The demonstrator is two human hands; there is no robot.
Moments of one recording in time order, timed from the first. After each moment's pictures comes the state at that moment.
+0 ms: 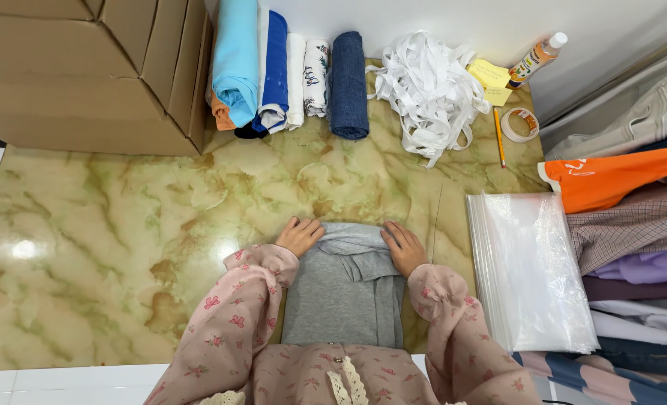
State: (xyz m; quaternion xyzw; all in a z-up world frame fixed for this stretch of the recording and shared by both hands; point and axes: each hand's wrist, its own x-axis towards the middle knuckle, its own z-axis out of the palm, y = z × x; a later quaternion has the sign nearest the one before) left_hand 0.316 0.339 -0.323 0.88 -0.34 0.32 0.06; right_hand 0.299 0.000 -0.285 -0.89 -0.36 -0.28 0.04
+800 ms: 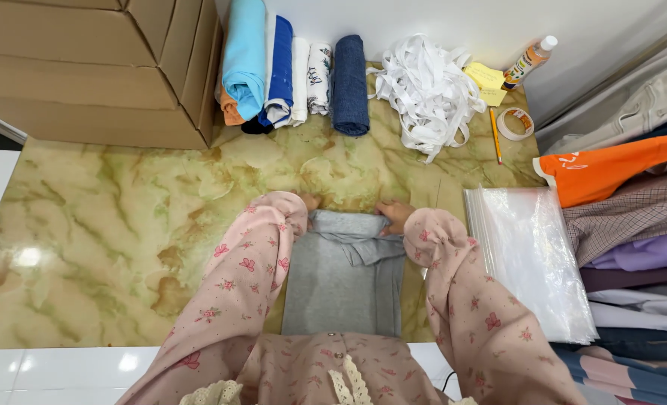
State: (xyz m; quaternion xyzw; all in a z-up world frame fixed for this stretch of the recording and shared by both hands) left_hand 0.393 0.340 -0.337 0.99 -0.04 -0.14 0.04; right_hand 0.392 0.004 -0.285 -0.91 -0.31 0.26 0.06
